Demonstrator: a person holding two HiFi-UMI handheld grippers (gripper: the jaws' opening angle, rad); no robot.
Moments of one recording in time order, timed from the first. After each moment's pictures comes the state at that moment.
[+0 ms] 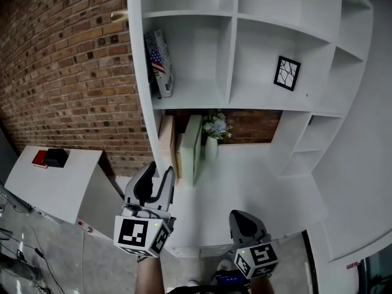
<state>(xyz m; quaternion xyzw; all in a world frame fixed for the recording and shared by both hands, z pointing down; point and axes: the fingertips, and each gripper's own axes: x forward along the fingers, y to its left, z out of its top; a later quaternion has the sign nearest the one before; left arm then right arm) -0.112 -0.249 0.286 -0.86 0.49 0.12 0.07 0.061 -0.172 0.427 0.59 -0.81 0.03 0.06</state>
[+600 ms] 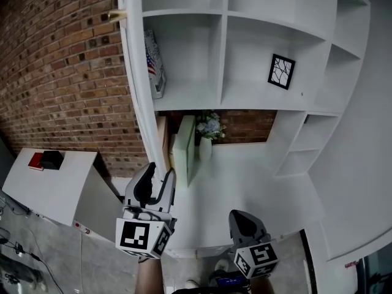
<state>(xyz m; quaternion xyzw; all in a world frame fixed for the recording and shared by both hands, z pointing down) -0.086 -0.257 0.285 -0.86 0.49 0.12 0.07 0.084 -0.179 0.425 0.60 -0.80 0.04 0.06</state>
